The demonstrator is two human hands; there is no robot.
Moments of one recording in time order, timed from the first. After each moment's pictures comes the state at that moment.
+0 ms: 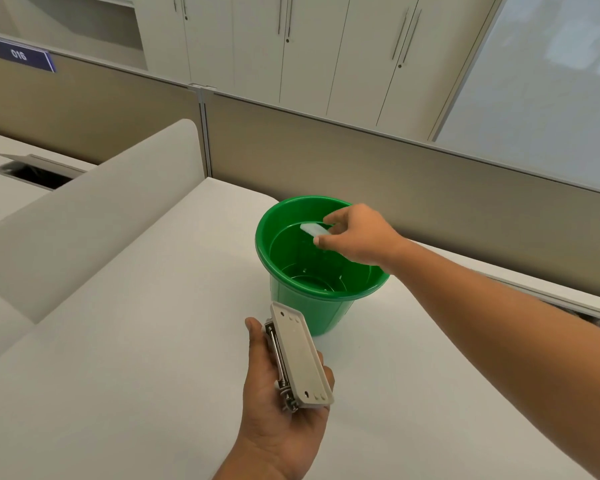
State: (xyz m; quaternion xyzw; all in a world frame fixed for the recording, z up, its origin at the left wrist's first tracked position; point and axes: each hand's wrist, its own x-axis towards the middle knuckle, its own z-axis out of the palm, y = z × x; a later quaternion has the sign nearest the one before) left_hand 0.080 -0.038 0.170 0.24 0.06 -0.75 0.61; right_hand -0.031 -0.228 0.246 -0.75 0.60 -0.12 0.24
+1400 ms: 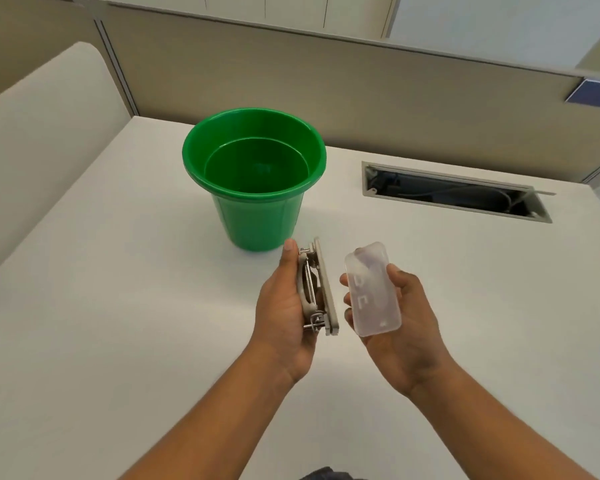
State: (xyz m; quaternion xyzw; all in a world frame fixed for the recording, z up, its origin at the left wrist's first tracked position) left_hand 0.018 -0.003 0.162 0.39 -0.19 -0.74 0.50; right_hand -0.115 0.026 0.166 -0.22 0.50 -0.55 0.64
